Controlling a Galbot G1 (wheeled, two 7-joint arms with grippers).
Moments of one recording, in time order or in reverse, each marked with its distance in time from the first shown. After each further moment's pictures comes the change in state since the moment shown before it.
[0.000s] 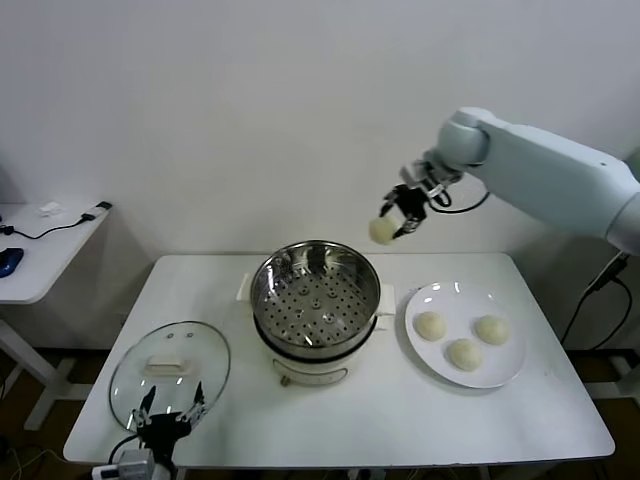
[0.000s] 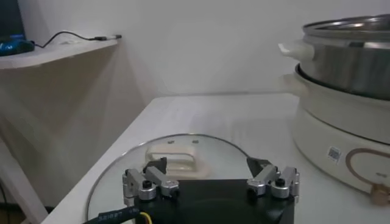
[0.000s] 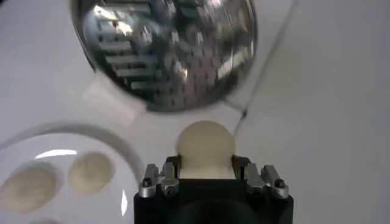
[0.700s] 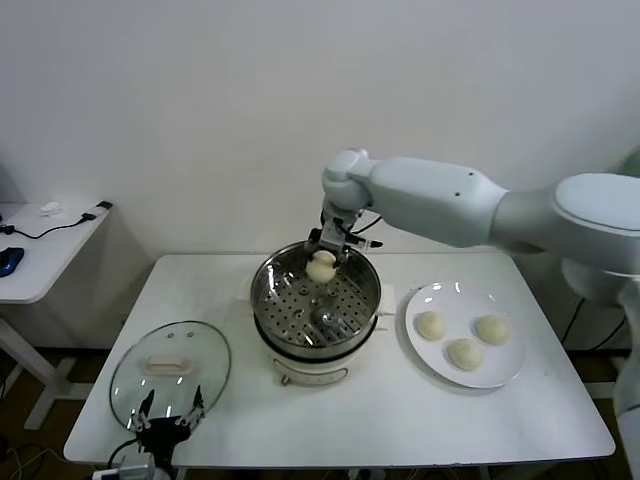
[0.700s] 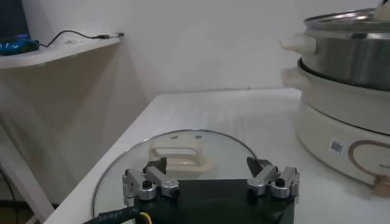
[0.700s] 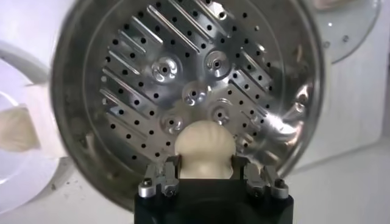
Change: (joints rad) left arm 0.009 -0.006 0.002 0.004 0.012 -0.005 -0.010; right arm -0.166 0.286 -0.030 -0.240 -0.382 0.316 0.101
